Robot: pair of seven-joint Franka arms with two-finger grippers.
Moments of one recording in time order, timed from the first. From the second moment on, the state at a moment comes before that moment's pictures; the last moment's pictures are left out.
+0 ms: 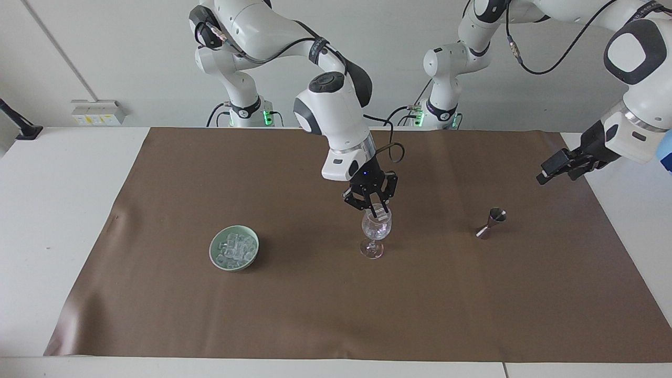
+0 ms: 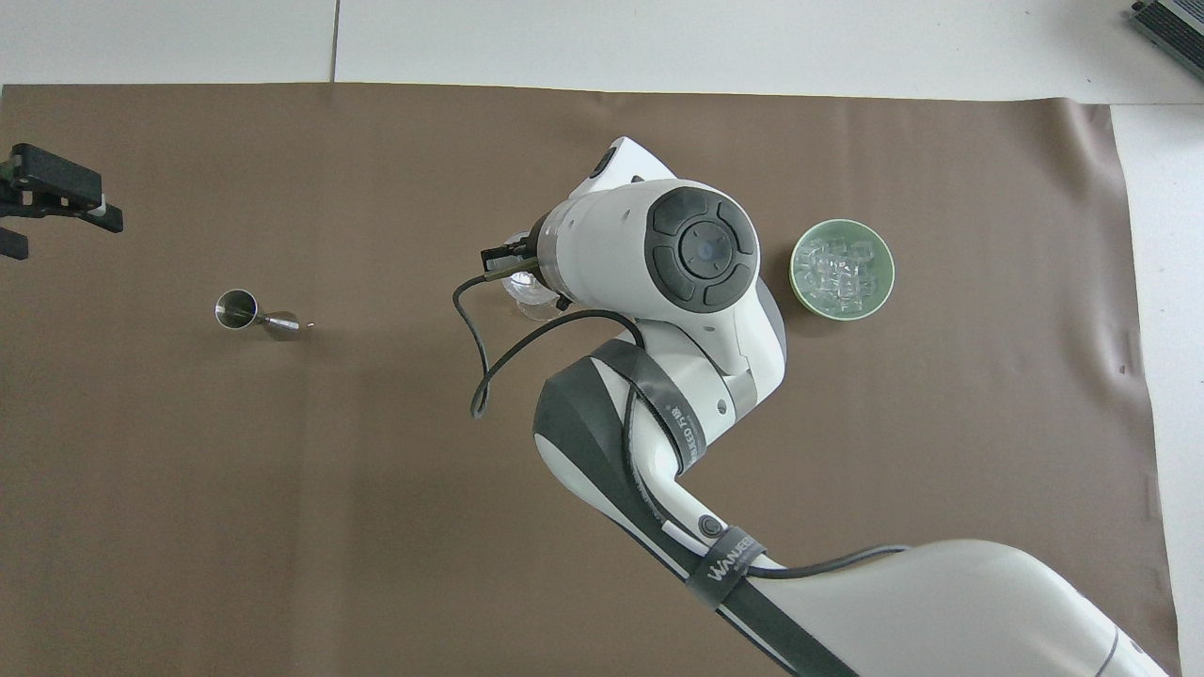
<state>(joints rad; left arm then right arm) 0.19 0.28 -0.16 -1.26 -0.10 1.47 -0.11 0.28 0.48 0.38 -1.45 -0.03 2.34 0.36</state>
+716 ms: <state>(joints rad) 0.10 0.19 -0.16 -1.37 -0.03 1.55 -0.08 0.29 0.48 0.38 -1.45 -0.03 2.34 0.36</state>
